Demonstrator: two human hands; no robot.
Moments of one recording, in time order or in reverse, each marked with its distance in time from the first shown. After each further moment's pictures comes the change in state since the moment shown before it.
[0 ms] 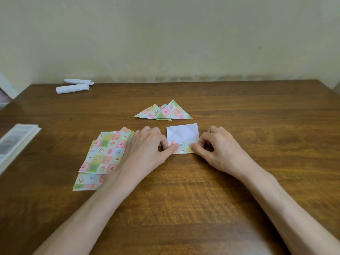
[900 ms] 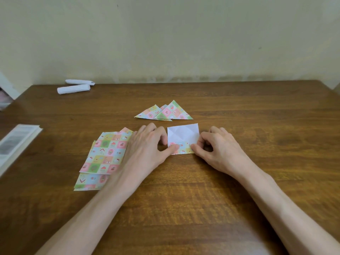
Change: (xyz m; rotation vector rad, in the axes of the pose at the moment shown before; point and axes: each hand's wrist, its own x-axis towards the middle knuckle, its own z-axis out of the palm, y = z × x) left_hand 0.001 -0.003 0.005 -0.017 0.110 -0.011; right_hand 0.001 -0.005 0.001 -0.054 -0.002 0.046
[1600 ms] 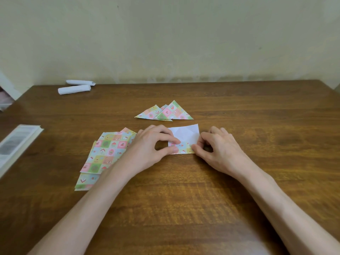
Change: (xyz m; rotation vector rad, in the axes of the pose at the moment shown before) left_hand 0.009 -0.016 -0.005 -0.244 -0.195 0.150; right_hand 0.000 0.001 0.002 0.001 -0.007 -0.011
